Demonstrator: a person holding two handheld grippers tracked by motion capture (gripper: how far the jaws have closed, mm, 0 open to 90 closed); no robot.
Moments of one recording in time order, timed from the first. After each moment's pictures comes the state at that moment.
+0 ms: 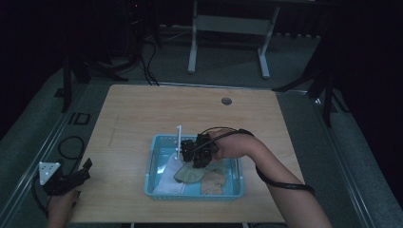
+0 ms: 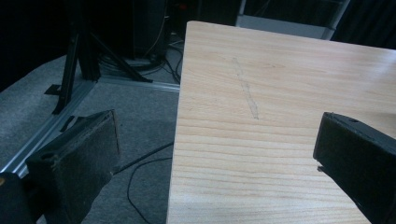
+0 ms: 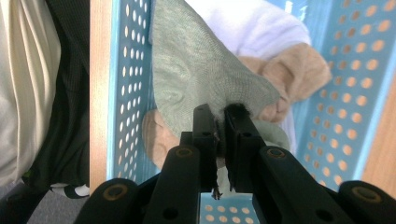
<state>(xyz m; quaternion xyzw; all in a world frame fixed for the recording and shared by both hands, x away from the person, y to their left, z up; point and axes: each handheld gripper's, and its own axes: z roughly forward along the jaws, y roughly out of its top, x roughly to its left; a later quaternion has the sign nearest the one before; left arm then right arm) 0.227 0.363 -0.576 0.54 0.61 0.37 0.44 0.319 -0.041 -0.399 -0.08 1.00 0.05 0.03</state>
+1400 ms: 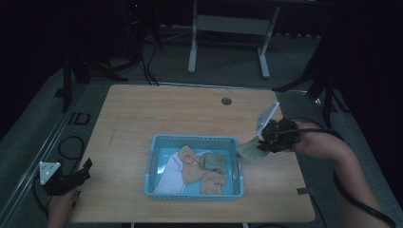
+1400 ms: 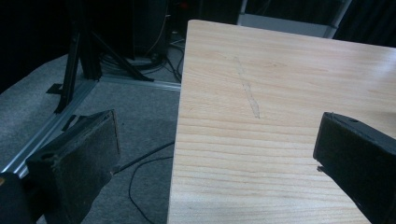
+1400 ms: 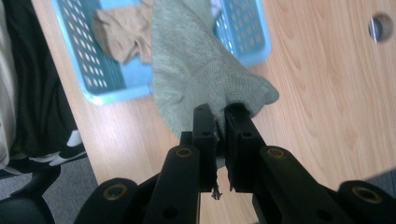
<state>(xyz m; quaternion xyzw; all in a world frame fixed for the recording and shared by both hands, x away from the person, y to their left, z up) 0.227 0.362 -0.576 0.54 0.61 0.37 0.44 0.328 -0.233 -0.335 0.11 0.98 0.11 0.11</state>
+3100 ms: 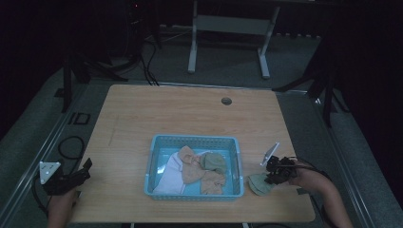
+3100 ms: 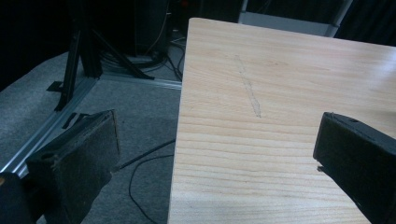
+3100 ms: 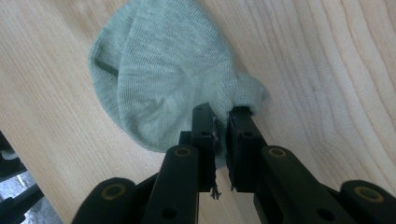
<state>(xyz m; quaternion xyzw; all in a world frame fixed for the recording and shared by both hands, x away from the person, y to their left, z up) 0.228 0.363 -0.576 0.54 0.62 0.37 0.44 0.334 -0.299 -0.511 0.21 0.97 0.07 0.02</state>
